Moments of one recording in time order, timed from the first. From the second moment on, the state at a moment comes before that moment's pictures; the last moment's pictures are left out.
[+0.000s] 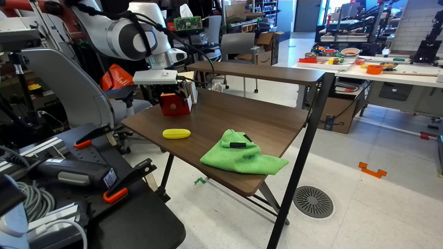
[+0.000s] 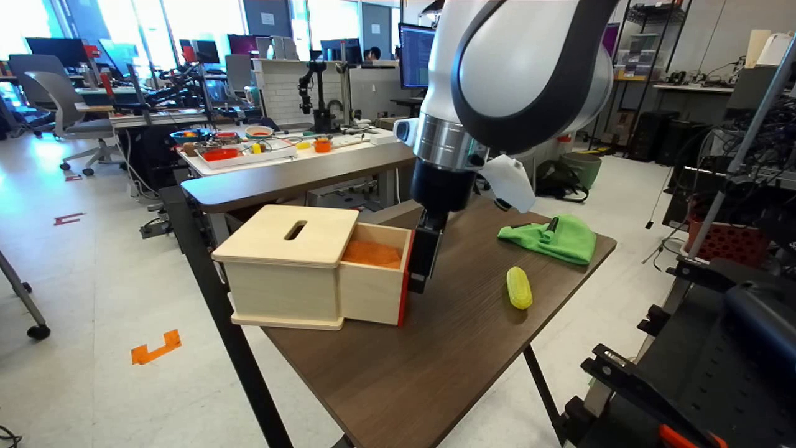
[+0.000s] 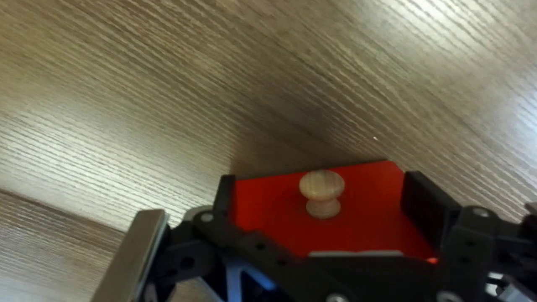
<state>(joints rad) 0.05 0.68 0.19 -2.06 -0.10 2.87 -0.44</state>
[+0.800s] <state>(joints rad) 0.05 0.75 0.23 -1.93 -0.10 2.87 -0.42</state>
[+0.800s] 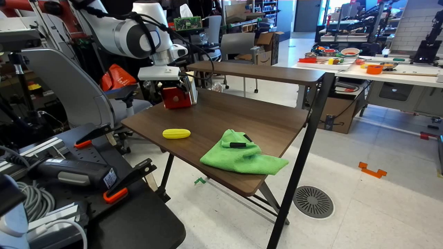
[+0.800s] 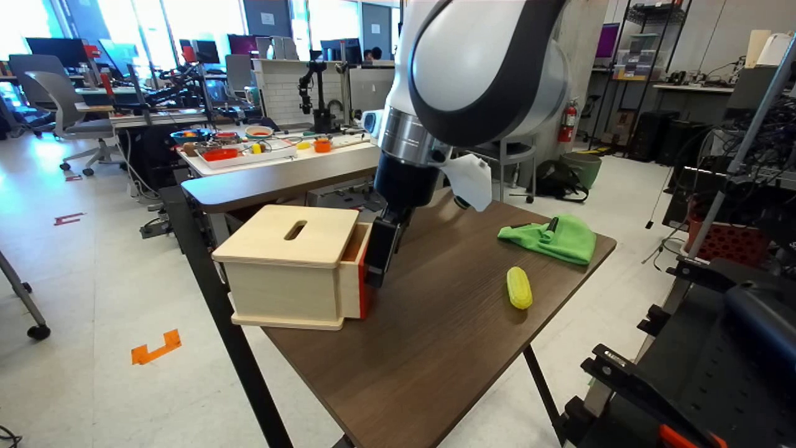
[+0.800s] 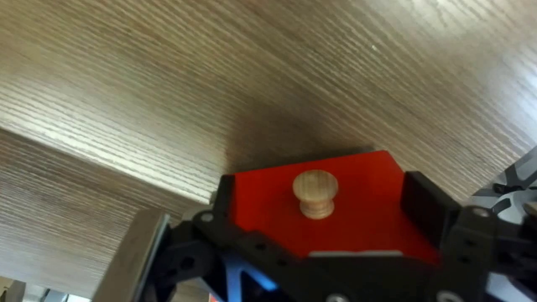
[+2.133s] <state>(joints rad) -0.04 0.65 0.27 -2.05 -0.09 2.85 -0.40</state>
